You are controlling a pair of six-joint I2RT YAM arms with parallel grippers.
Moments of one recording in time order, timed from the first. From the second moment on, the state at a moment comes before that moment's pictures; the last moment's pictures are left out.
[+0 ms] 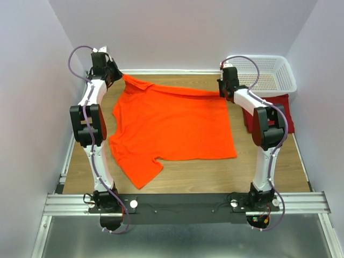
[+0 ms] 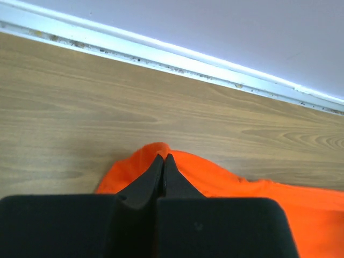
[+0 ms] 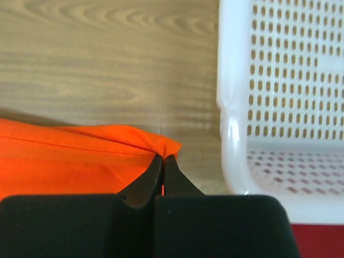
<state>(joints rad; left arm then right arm) 0.10 2.19 1.88 -0.20 0.24 -0.36 0.21 2.11 1.58 -0.17 0.24 -0.05</state>
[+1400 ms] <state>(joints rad) 0.10 1.60 0.94 0.07 0.30 -0.87 0.19 2.00 1.45 -0.22 0.22 0.12</state>
